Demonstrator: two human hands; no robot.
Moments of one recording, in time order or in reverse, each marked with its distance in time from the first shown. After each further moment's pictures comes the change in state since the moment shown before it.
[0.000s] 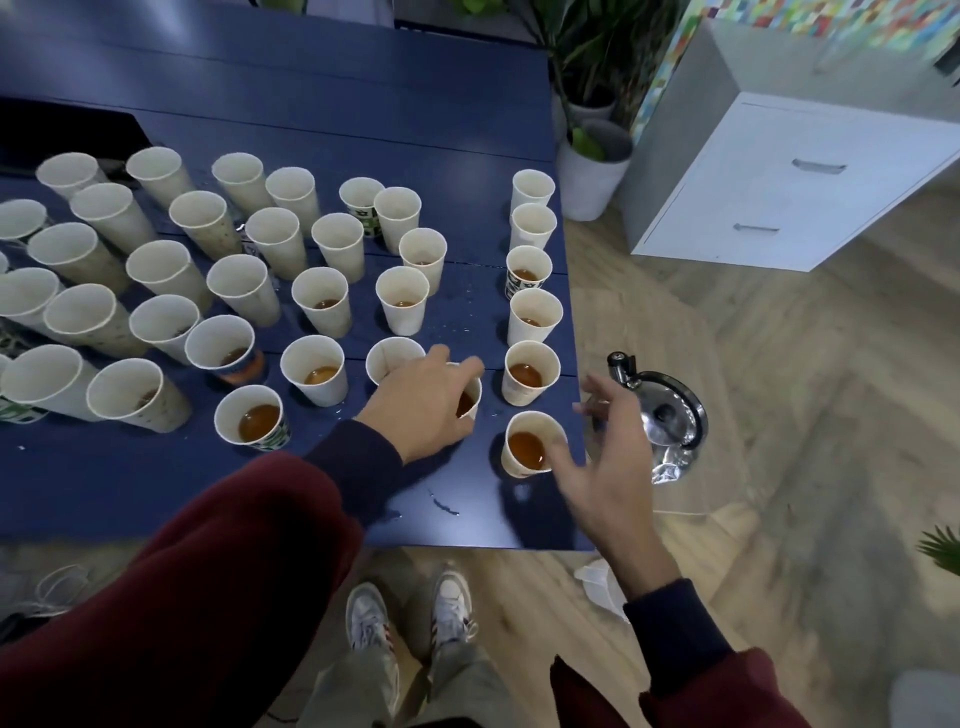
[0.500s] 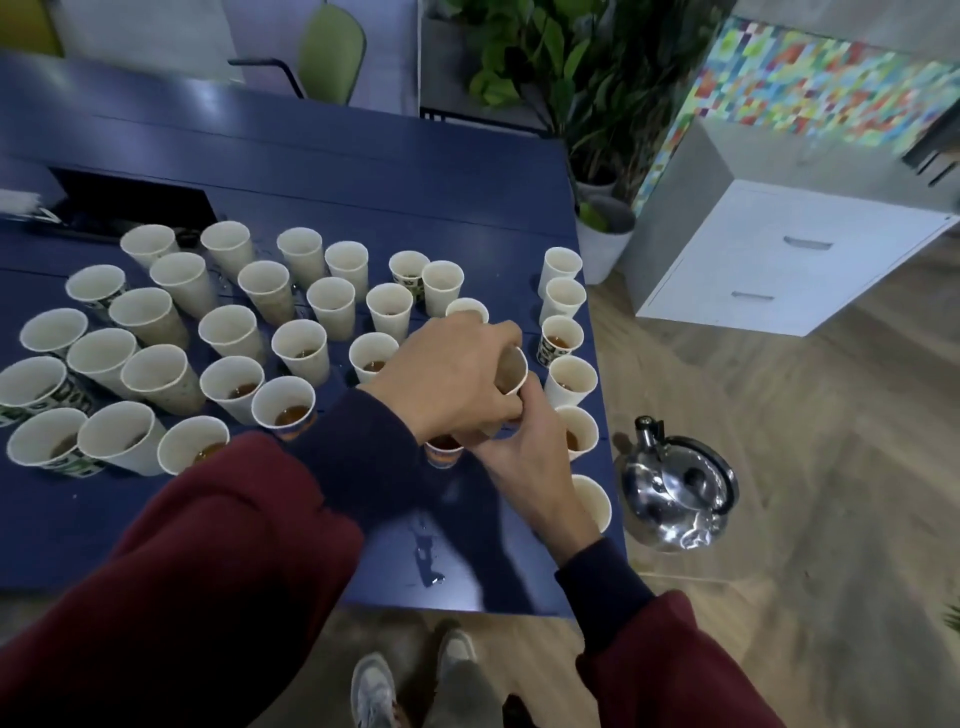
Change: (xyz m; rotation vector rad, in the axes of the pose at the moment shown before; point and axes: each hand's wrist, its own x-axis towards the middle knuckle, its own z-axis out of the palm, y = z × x) left_hand -0.015 -0.026 -0.118 -0.090 0.199 0.043; right_hand 0.047 -0.100 0.103 0.203 -0.159 -0.052
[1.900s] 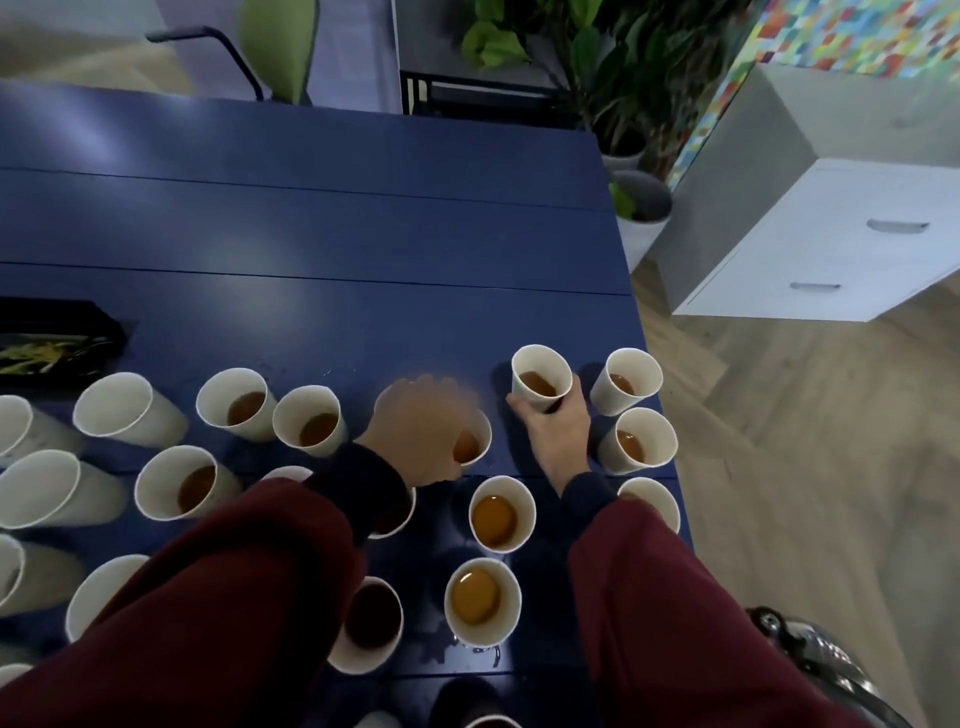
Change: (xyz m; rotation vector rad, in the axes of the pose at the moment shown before) left_hand 0.273 -0.212 0.062 0.399 -0.175 0.117; right_hand 0.342 0.181 0.064 -0.034 0.286 0.392
